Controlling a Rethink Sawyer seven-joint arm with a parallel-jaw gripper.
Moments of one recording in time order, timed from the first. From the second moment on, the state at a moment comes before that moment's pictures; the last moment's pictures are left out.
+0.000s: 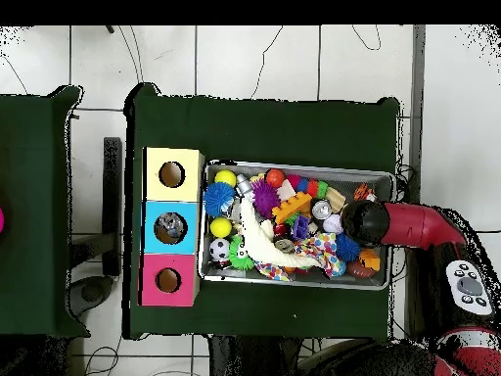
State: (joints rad) arm -0.64 -0.38 0.10 1.33 -0.60 0.64 1.17
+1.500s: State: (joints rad) arm -0.68 -0.36 0.10 1.33 -0.52 0.64 1.17
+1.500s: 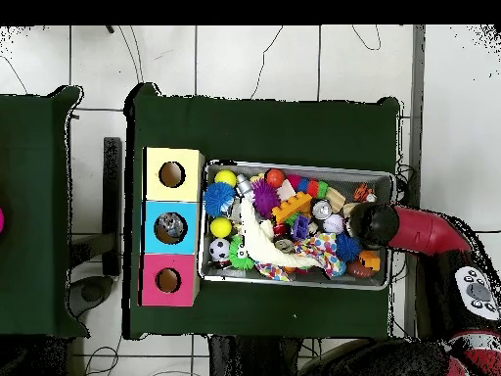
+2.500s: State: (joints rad) arm -0.64 -0.34 0.06 1.30 -0.52 0.58 1.17
